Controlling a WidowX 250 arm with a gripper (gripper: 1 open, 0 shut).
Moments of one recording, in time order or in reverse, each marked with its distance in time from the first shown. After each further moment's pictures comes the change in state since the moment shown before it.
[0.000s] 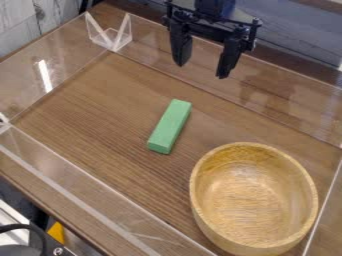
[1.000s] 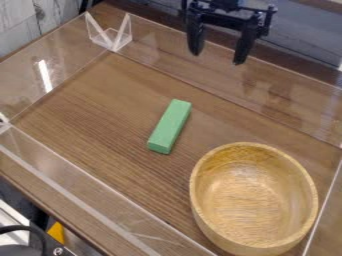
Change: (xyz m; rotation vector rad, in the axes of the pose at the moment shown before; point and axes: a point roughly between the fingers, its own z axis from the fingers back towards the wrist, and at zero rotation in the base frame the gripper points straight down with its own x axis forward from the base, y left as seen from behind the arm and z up) arm 0.029 -0.006 0.002 -0.008 -0.003 0.117
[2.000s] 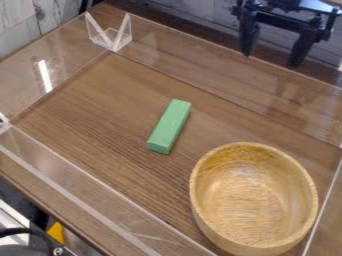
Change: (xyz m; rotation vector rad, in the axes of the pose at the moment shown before) arm -0.010 -0.059 0.017 0.003 -0.018 -0.189
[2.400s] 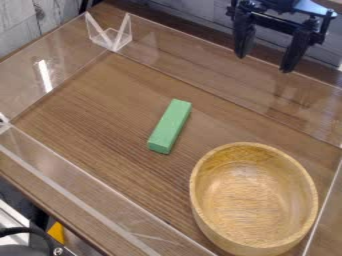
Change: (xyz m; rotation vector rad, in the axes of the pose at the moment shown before) arm -0.003 0.002 -0.002 -0.012 -0.027 -0.042
